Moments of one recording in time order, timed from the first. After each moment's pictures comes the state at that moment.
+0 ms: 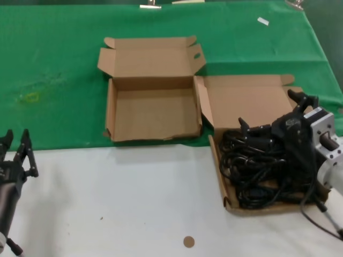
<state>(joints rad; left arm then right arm) 0.00 -0.30 1.60 -1.60 -1.80 0.00 0.00 0.24 0.81 -2.10 1.63 2.22 0.20 -0.12</state>
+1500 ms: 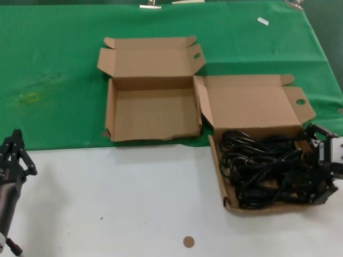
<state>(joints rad) 0.00 -0.30 1.60 -1.60 -1.80 0.00 0.00 0.64 1.15 -2.30 1.52 1.52 -0.74 0.17</state>
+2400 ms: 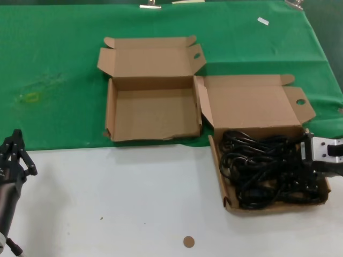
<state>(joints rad) 0.00 -0.30 1.60 -1.60 -1.80 0.00 0.00 0.61 0.95 -2.10 1.45 1.33 -0.94 0.13</state>
